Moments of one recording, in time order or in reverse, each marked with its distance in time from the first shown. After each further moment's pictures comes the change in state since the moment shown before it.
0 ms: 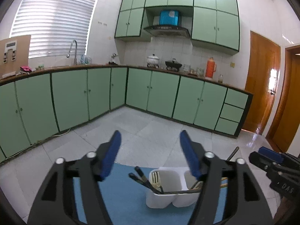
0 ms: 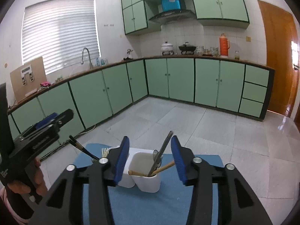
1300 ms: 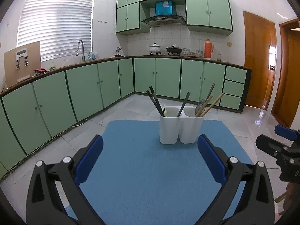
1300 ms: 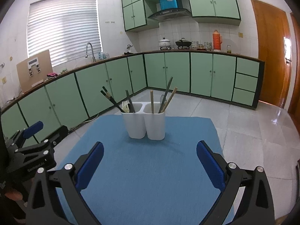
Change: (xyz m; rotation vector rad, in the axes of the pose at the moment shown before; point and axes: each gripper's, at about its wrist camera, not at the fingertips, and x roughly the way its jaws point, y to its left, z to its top) left arm -0.172 -0.005 -0.104 0.115 0.090 0.074; right arm -0.135 0.035 -0.119 0.009 0.036 -0.017
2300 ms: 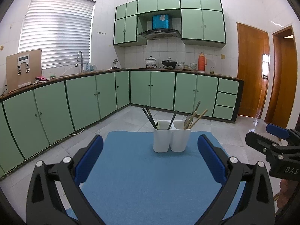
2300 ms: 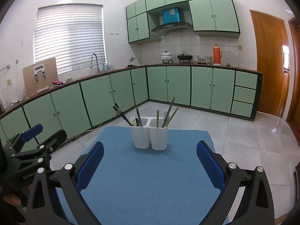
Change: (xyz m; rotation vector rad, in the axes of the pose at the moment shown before) left arm -0.073 -0.007 0.011 -0.007 -0.092 -0.043; right arm -0.061 0.023 0.012 -0.027 -0.101 -0.002
